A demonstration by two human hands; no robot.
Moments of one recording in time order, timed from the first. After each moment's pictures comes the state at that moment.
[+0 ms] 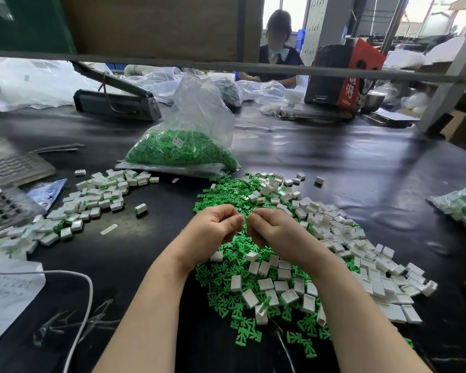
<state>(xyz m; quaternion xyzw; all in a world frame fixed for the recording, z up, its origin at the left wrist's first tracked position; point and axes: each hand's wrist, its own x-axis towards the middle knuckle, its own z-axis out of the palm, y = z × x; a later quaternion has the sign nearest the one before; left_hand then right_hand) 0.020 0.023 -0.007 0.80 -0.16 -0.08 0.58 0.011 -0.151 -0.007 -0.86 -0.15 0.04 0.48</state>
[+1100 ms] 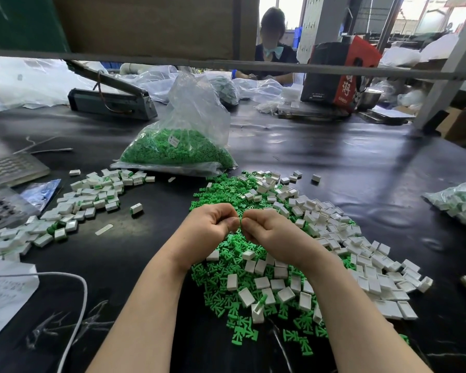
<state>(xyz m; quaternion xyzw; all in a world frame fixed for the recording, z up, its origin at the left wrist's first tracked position) 0.015 0.025 -0.003 0.85 -0.19 -0.02 0.50 0.008 -0.150 -0.004 -0.88 -0.18 0.06 0.44</state>
